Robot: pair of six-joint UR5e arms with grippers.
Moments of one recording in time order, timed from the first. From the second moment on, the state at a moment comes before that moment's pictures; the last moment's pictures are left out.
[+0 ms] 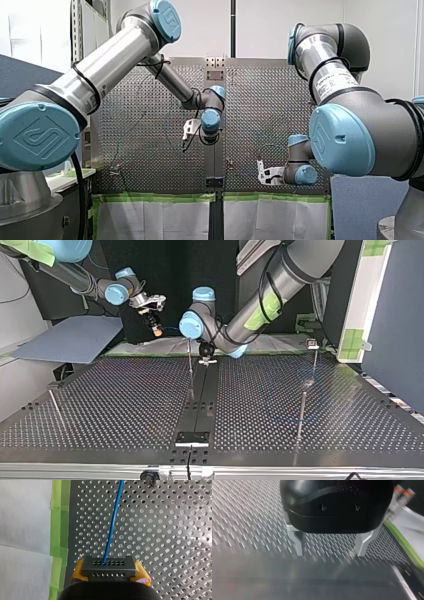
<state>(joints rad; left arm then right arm) -0.60 -2.33 -1.34 -3.02 -2.13 -1.60 1.80 -0.67 1.80 -0.85 1.06 1.44</state>
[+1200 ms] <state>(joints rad) -0.50 -2.45 -1.24 -3.37 -1.98 -1.44 1.81 -0.67 1.80 -0.85 1.05 1.45</state>
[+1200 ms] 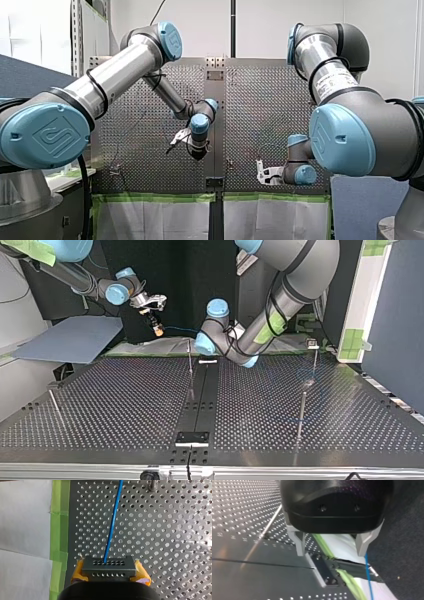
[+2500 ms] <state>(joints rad) -0.51 -2.60 -1.03 -3.74 -1.82 -1.47 1.82 -0.67 1.80 -0.85 1.05 1.45</state>
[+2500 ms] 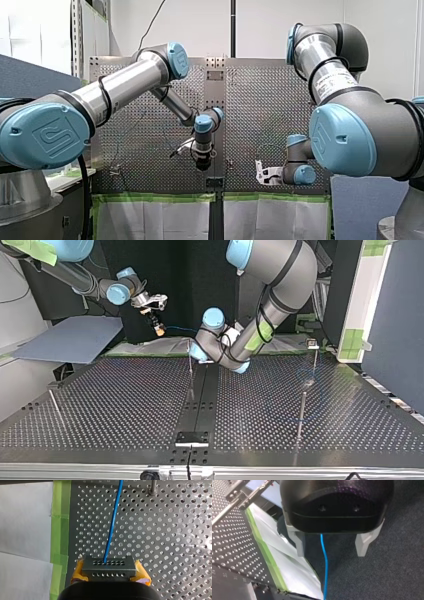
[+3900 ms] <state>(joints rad) -0.50 -2.68 -0.87 -3.84 -1.76 -1.55 1.82 -0.67 1.80 -0.85 1.05 1.45</state>
